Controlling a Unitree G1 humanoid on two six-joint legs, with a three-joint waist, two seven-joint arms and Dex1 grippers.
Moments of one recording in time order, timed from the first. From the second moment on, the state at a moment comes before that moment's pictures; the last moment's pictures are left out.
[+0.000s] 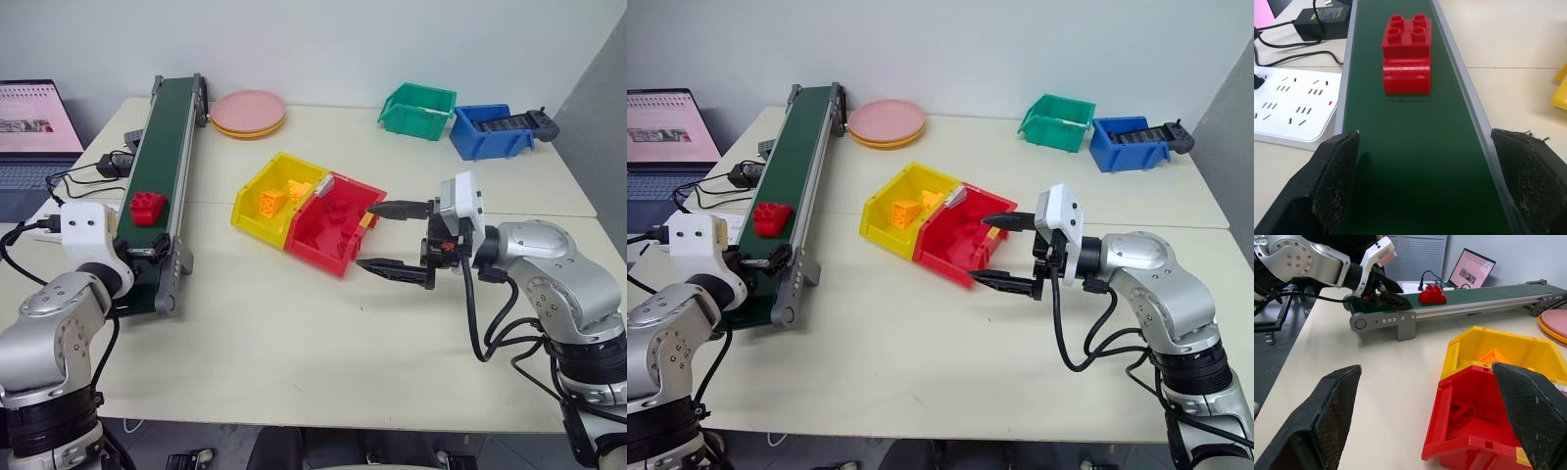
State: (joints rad) left arm -0.23 0.62 0.48 -0.27 -0.37 0.93 -0.23; right arm -0.52 -0.62 0.07 -0.36 0.57 0.55 0.98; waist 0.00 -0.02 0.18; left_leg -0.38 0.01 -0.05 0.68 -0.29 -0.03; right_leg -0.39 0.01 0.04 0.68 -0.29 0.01
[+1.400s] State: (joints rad) left arm -0.74 0.43 -0.11 -0.14 -0.38 0.77 -0.50; right arm -0.39 -0.89 -0.14 -0.62 0.61 0.82 0.81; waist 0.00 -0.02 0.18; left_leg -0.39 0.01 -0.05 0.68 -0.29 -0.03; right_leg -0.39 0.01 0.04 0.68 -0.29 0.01
